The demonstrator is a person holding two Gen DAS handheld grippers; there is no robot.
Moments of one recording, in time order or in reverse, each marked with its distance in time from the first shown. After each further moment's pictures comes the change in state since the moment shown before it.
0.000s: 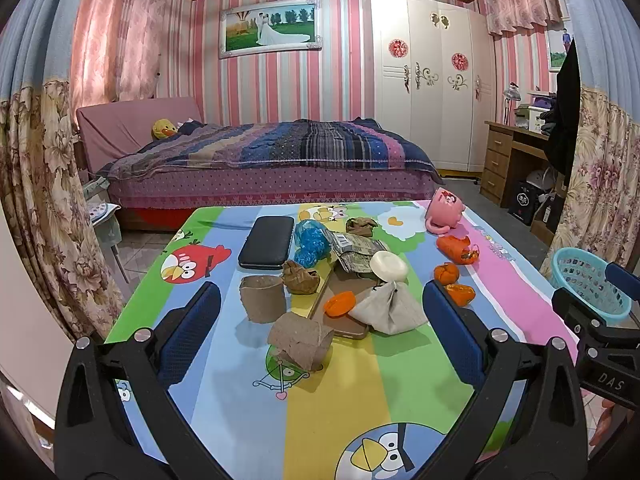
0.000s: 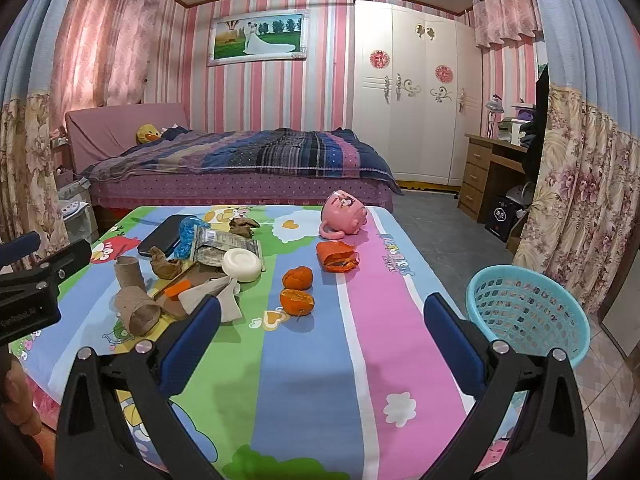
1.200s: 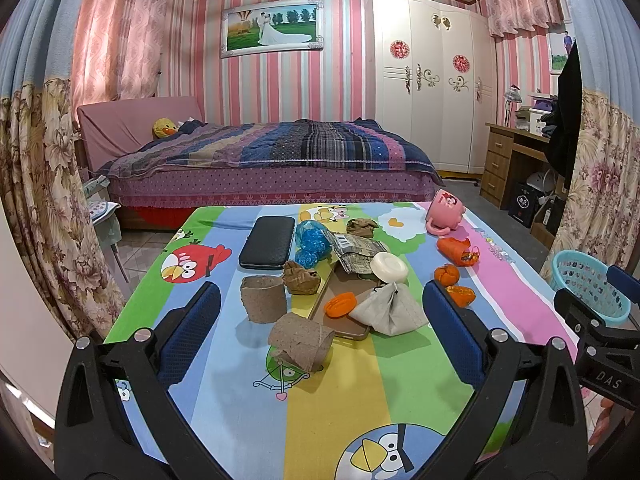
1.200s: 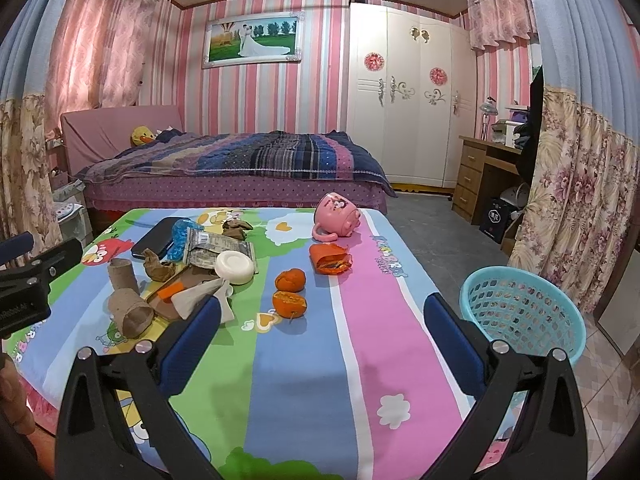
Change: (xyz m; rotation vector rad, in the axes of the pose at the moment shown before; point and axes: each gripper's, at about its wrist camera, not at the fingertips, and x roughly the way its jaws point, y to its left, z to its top) left arm 0.000 -0.001 -0.002 0.002 -0.003 0.001; right arm -0.004 -0.013 0.003 0.005 -0.008 -0.024
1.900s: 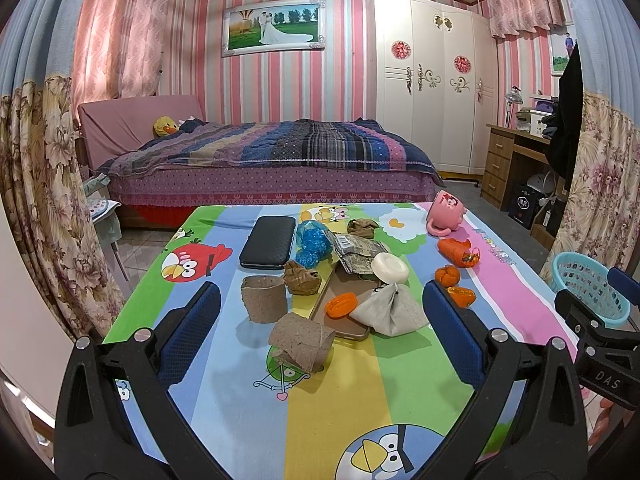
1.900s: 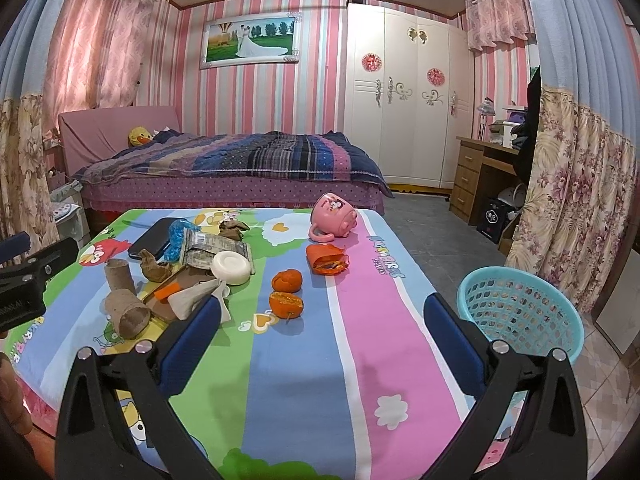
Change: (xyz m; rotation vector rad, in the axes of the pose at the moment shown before) left arm 0.000 0.000 0.000 -0.001 -0.001 0.000; right arm 0.001 0.001 0.001 -0.002 0.000 -0.008
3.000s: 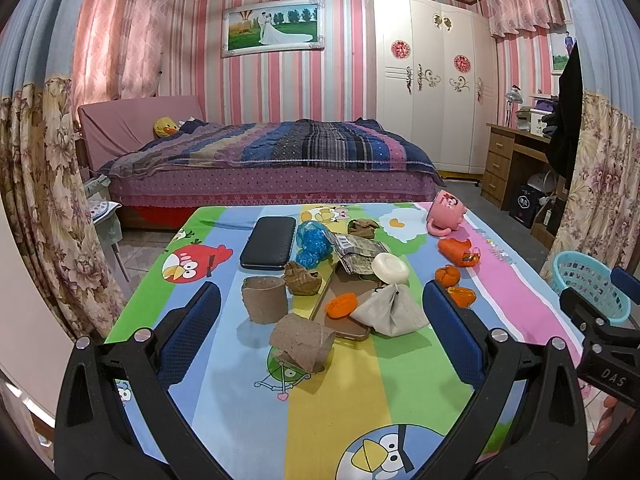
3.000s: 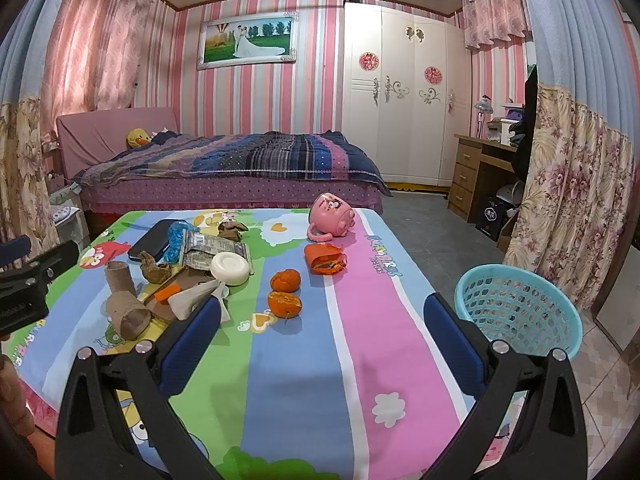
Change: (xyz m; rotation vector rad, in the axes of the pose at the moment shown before) left arm 0.001 -0.001 0.003 0.006 -0.001 0.008; right arm -0.002 0.003 -0.001 0.013 0.000 -0.005
